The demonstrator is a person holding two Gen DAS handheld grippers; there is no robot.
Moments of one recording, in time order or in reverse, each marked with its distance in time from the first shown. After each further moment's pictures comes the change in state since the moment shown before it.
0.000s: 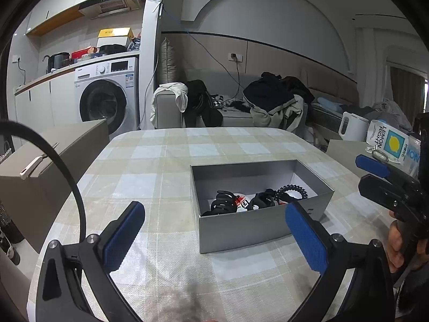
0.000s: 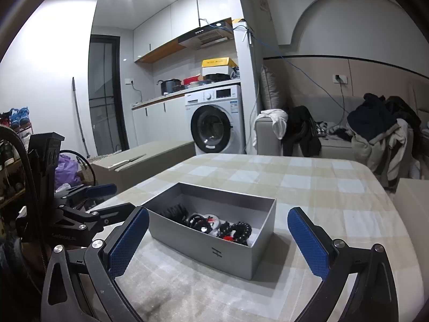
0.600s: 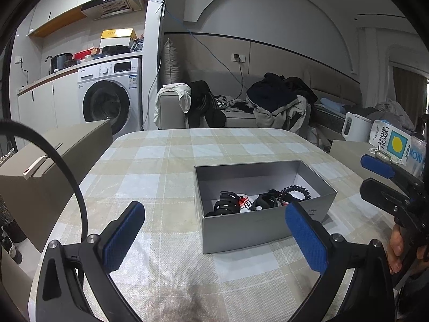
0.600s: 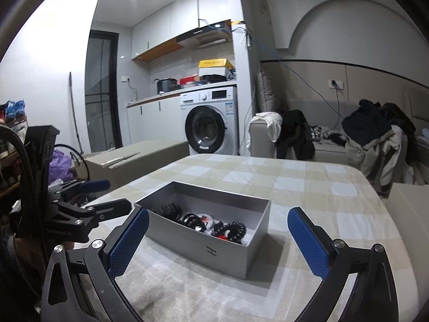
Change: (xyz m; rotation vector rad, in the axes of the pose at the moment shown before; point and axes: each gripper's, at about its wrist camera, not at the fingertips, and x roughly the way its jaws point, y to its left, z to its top) left arm 0.000 0.001 0.000 -0.003 -0.002 0.025; right arm -0.001 0.005 -0.002 -0.036 -0.008 -0.040
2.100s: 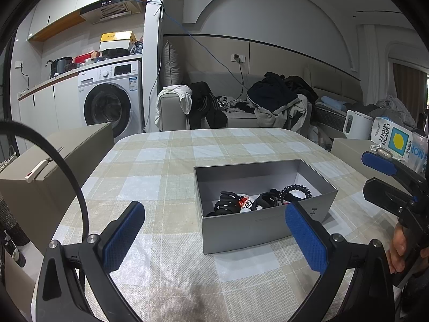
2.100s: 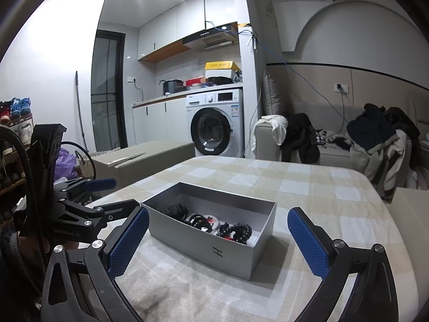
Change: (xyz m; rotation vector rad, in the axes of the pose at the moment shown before) left arm -0.001 -0.004 -0.001 0.021 -0.005 0.011; right arm 0.000 0.003 -0.002 -0.015 -0.012 0.024
